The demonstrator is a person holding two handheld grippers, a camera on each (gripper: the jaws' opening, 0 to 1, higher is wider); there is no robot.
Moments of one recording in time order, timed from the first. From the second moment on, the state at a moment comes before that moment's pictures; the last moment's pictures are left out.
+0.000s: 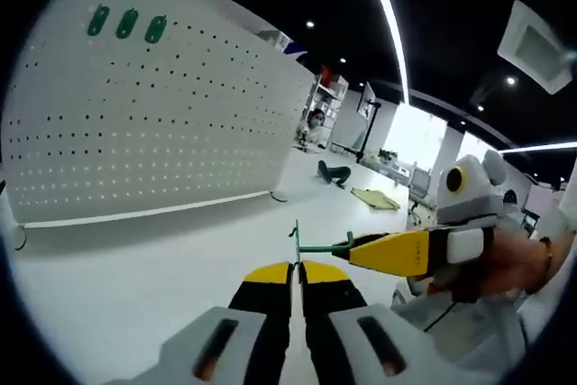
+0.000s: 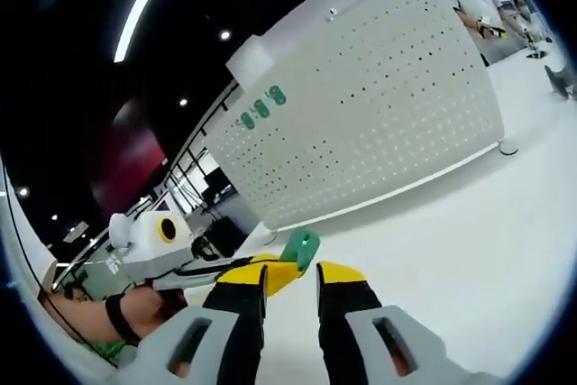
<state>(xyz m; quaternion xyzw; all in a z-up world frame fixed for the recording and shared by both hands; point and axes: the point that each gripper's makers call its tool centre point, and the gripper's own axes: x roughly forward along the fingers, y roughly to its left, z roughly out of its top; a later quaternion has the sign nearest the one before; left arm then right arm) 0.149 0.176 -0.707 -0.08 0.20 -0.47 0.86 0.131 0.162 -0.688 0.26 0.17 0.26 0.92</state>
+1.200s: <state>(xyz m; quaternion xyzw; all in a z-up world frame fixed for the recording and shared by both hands) 0.139 0.171 -0.701 -0.03 0.14 -0.50 0.85 0.129 0.166 -0.690 0.28 0.20 0.24 0.91</state>
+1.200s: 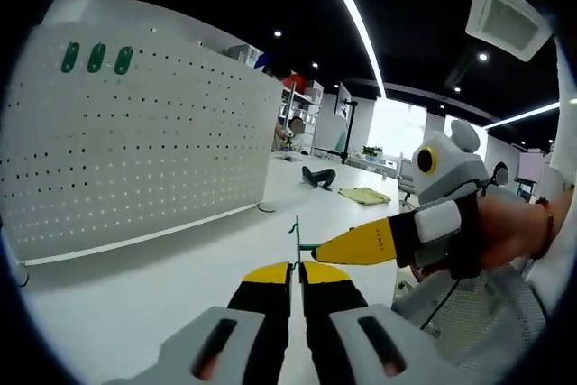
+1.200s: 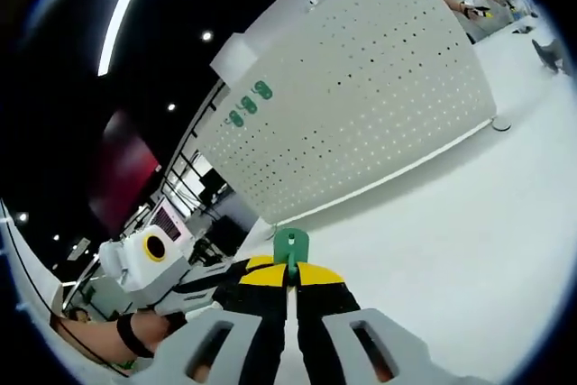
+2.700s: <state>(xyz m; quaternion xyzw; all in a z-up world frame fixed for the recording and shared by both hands) 0.131 0.228 -0.671 -0.03 0.10 -0.44 0.89 0.149 0.185 -0.649 0.21 0.16 0.26 0.93</state>
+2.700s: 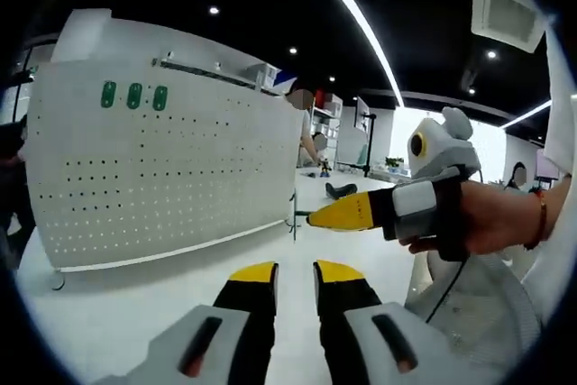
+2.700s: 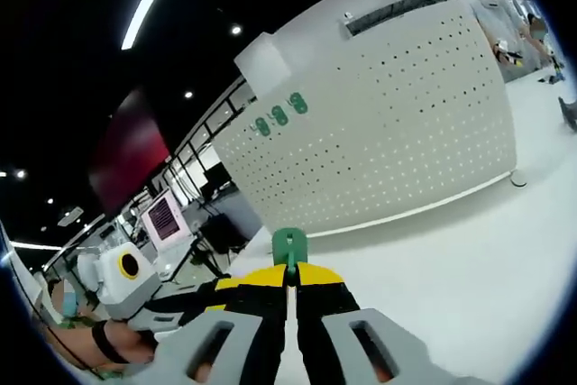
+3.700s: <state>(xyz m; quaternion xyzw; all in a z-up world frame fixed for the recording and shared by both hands) 0.103 0.273 -0.643 -0.01 0.09 -0.40 0.91 0.180 0.176 -0.597 0.12 0.11 0.23 0.96</state>
